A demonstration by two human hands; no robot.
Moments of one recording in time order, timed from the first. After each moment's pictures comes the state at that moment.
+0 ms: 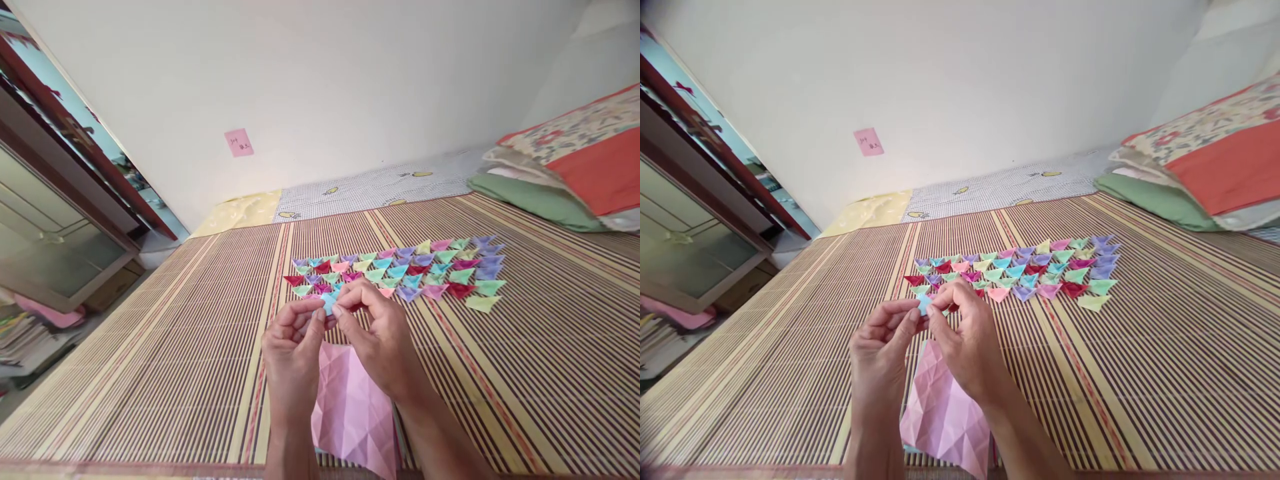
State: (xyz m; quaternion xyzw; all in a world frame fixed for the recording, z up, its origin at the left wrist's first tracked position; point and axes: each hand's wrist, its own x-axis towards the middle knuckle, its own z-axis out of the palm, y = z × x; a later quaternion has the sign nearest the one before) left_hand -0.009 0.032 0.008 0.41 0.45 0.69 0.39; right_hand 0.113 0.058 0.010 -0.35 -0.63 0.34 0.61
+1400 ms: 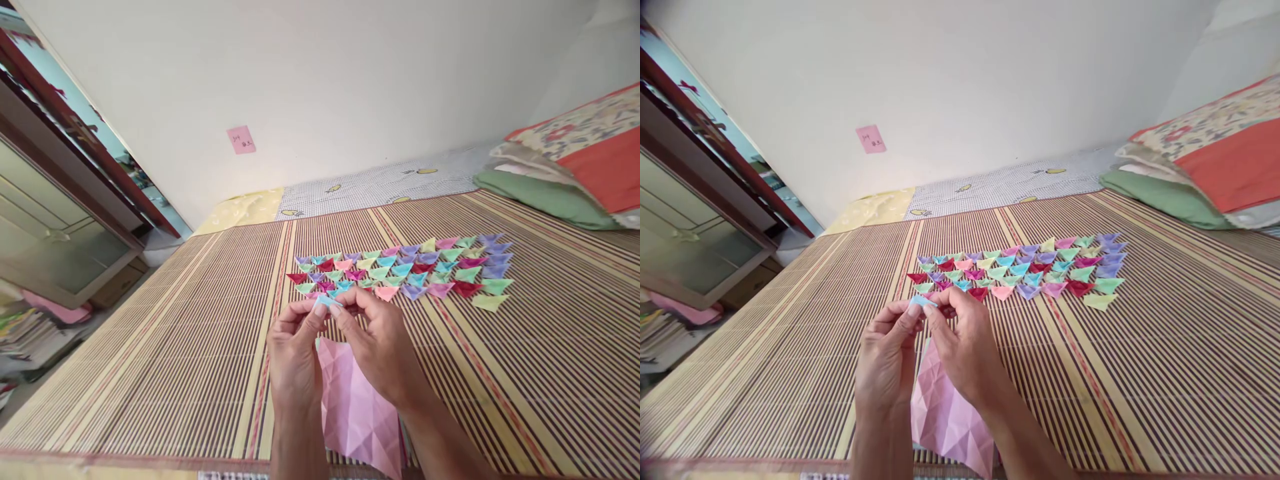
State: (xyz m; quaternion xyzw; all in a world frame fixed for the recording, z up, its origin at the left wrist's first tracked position) left_hand -0.008 0.041 0.005 0.29 0.40 0.74 0.46; right_hand 0.105 0.053 0.011 -0.38 -0.62 0.38 0.57
